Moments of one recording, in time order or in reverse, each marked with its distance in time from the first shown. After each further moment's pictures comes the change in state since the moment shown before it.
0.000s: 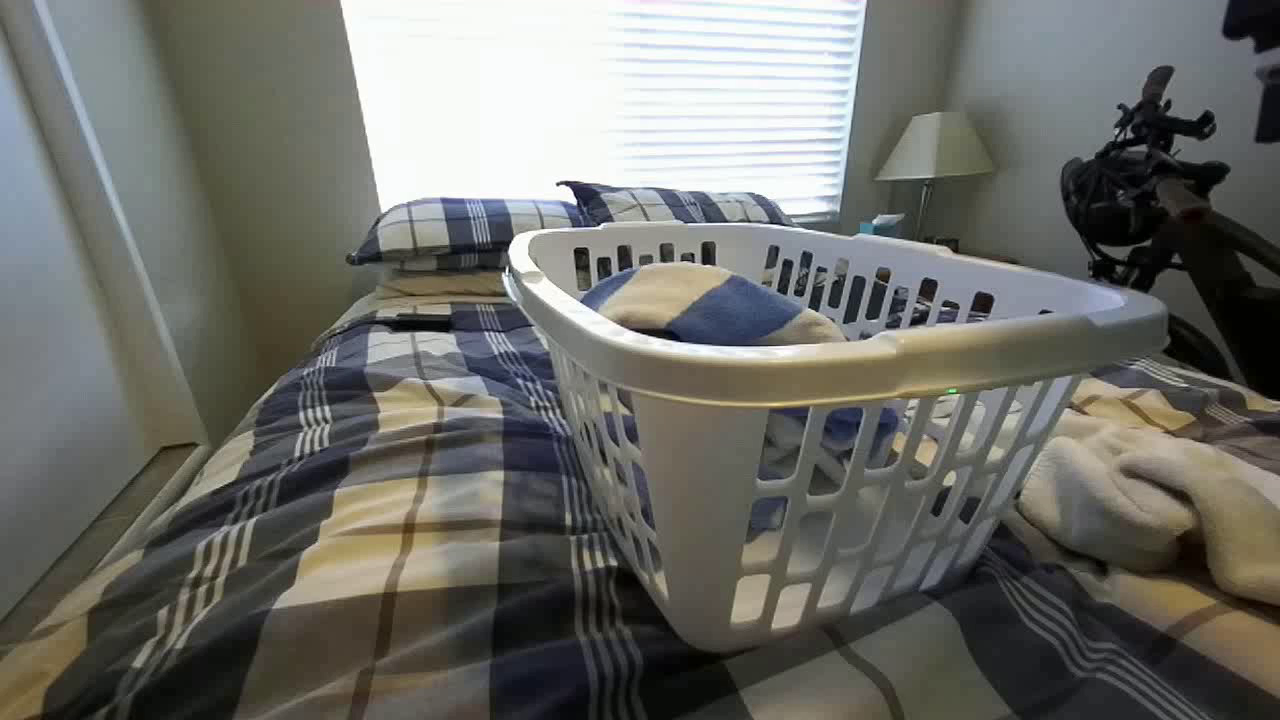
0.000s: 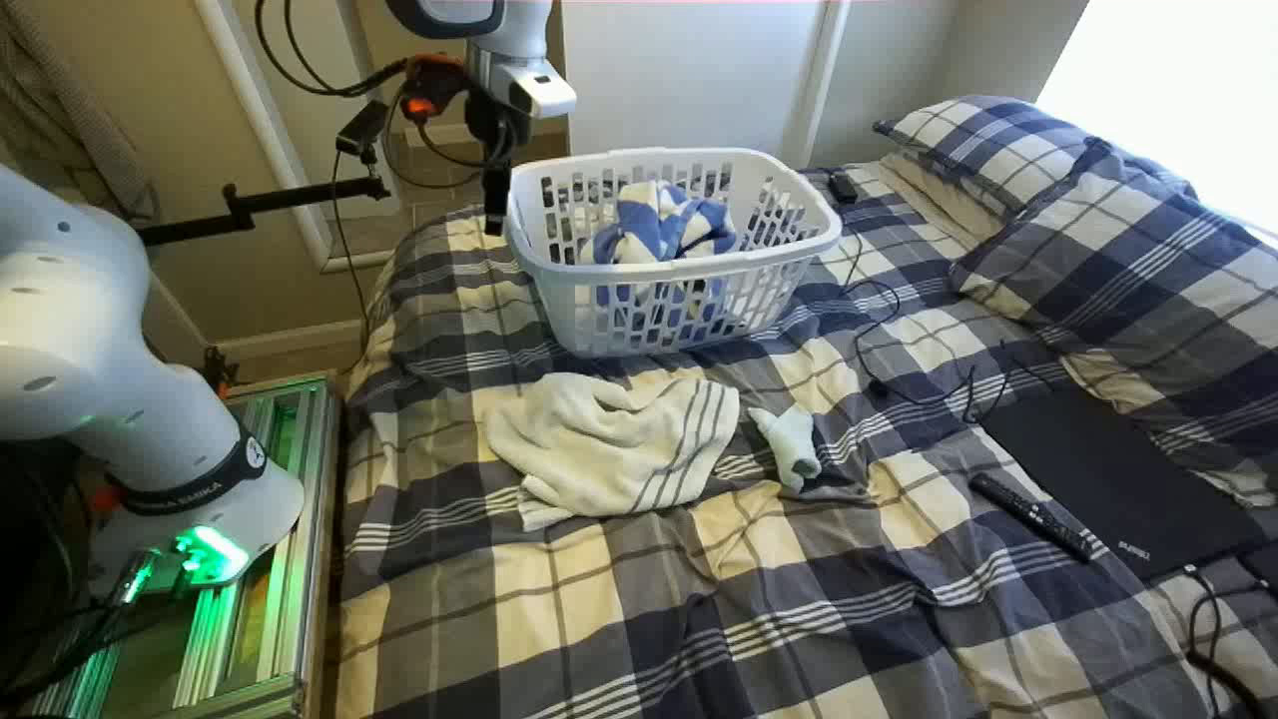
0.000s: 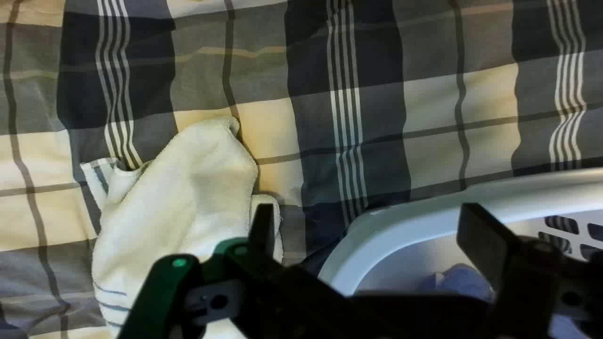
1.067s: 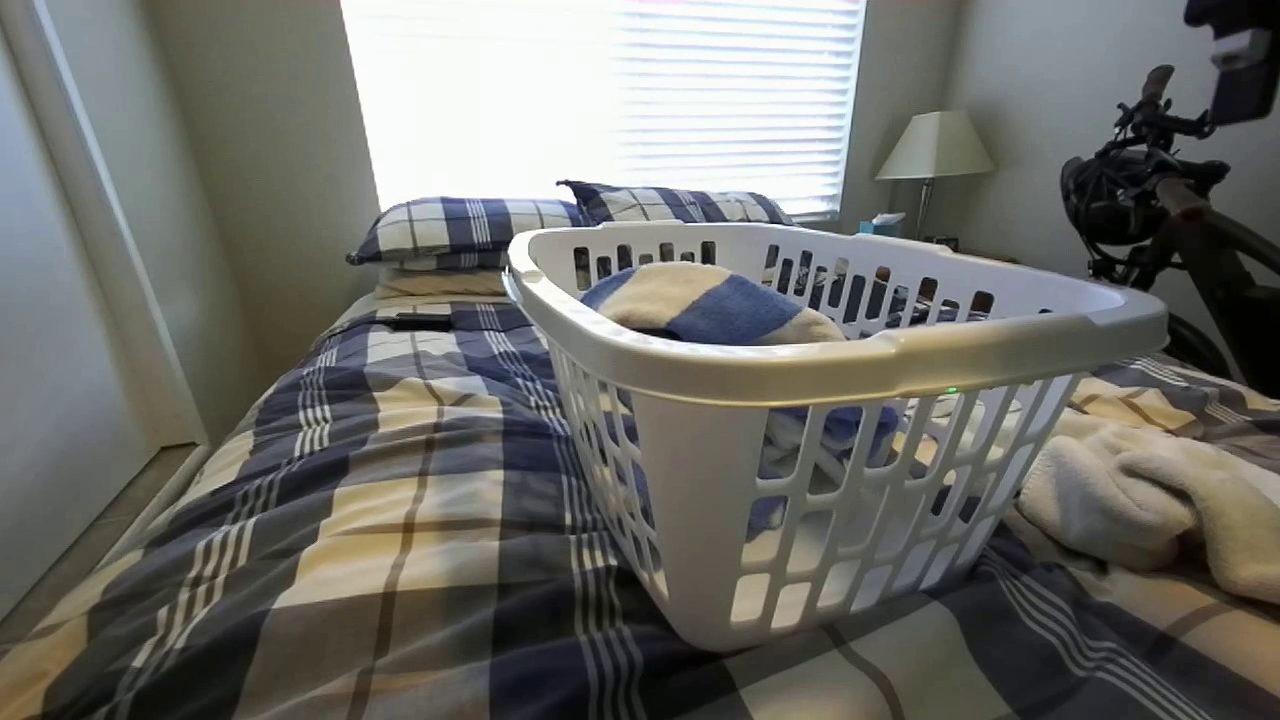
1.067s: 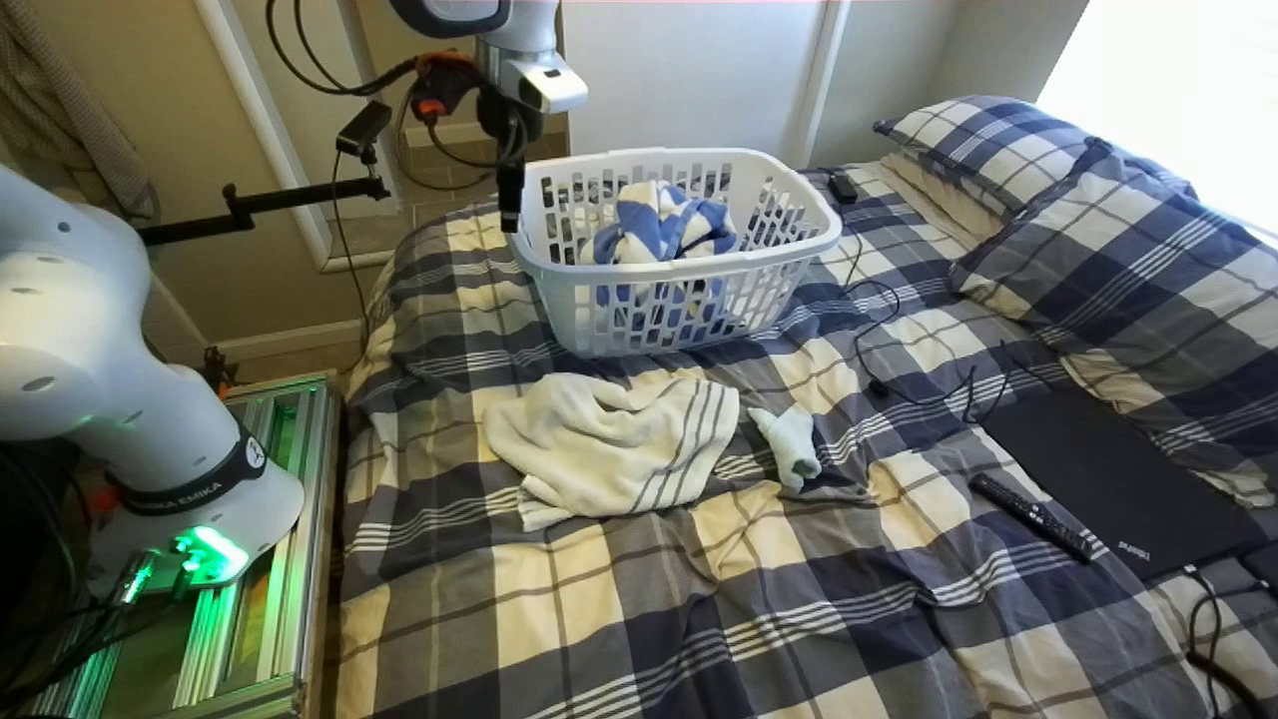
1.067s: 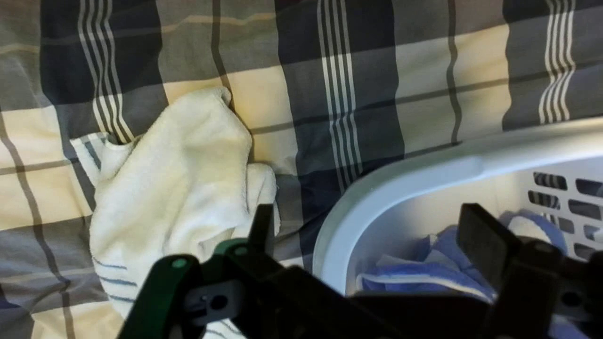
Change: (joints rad) arm -0.007 0.000 -0.027 0.009 -0.001 0.060 0.000
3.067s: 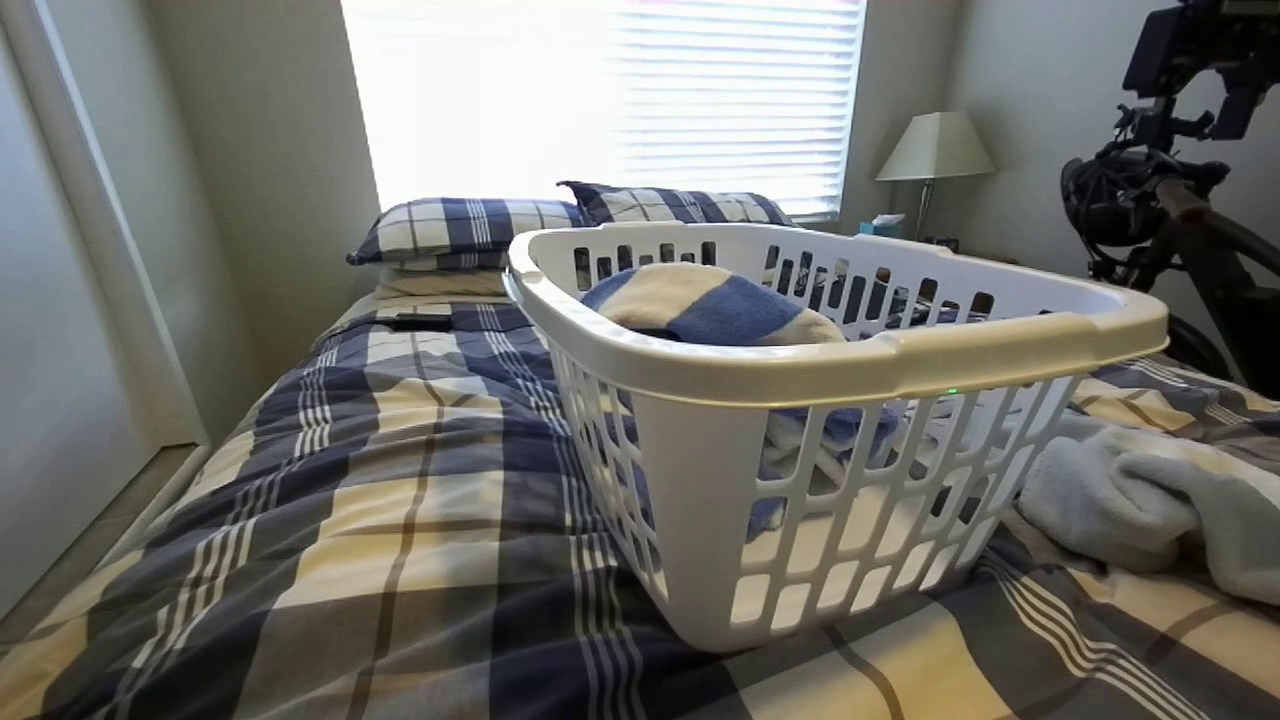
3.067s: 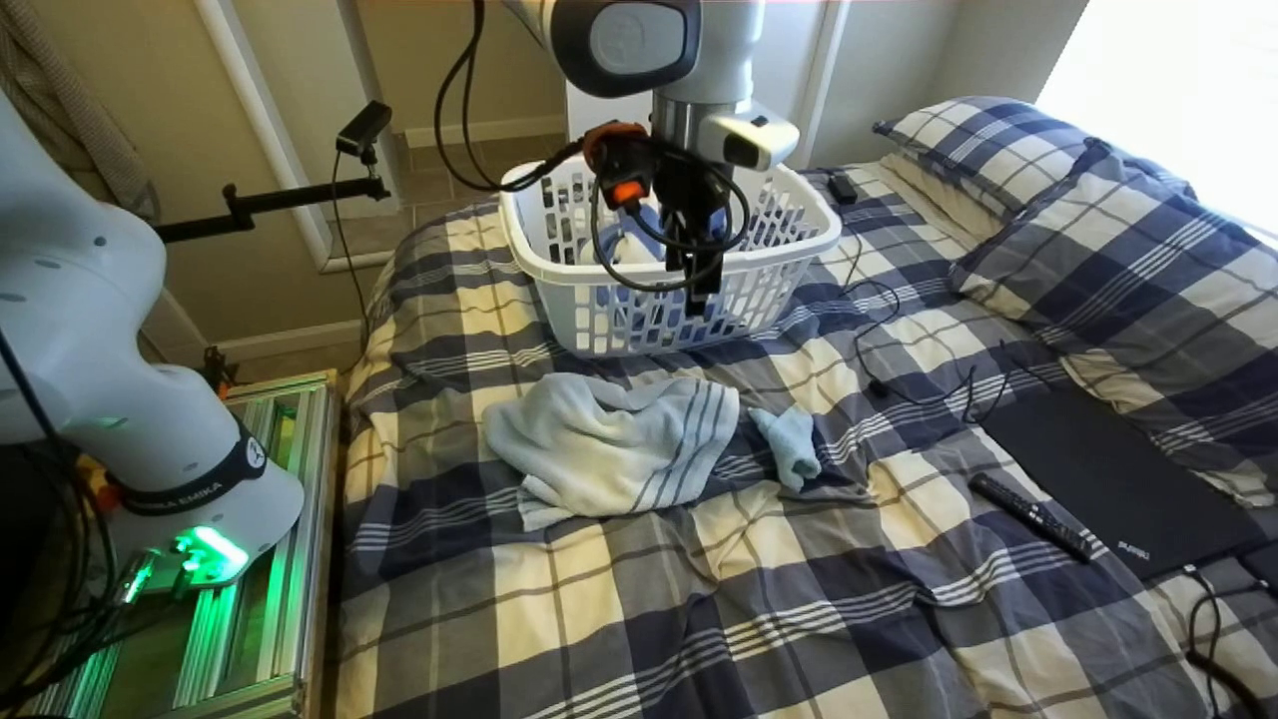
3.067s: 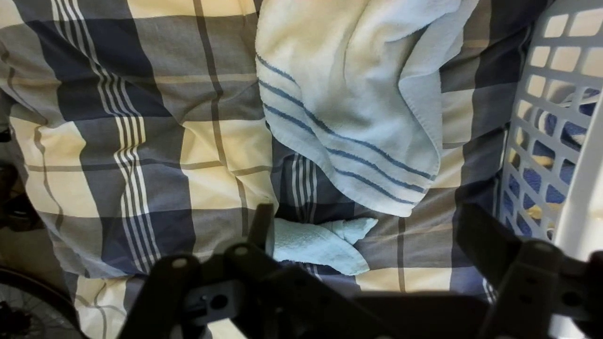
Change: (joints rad) arm -0.166 0.292 -0.239 0.297 -0.243 0.099 -0.343
